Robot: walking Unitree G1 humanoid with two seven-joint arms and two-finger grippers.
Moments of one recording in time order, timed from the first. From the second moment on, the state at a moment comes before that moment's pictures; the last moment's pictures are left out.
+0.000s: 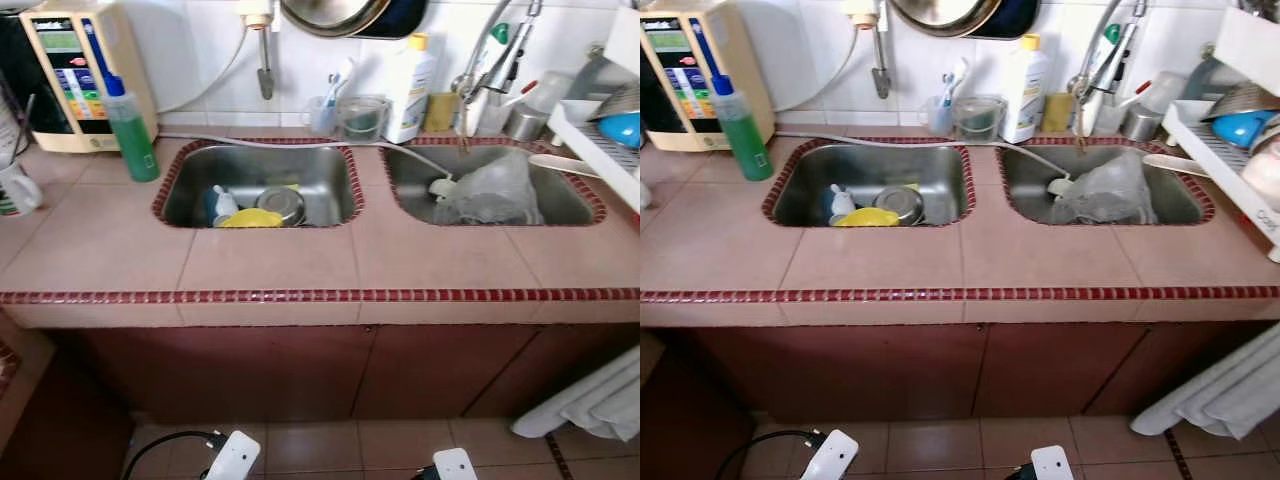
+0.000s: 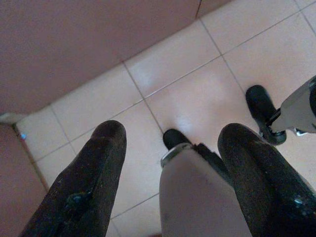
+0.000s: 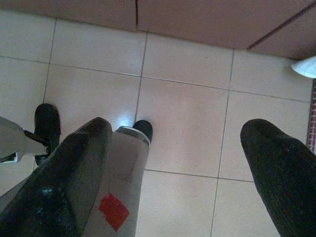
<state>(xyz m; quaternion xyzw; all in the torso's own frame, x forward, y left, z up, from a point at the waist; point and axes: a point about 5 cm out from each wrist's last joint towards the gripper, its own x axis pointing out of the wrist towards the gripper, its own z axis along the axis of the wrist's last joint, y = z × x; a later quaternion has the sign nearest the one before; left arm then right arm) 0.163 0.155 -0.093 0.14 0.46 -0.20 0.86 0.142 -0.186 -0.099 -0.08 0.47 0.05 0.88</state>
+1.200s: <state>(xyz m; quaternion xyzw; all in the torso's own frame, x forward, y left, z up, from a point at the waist) 0.169 0.162 -0.090 0.13 0.46 -0.18 0.86 0.130 -0.187 -0.103 -0.07 0.49 0.04 0.87</state>
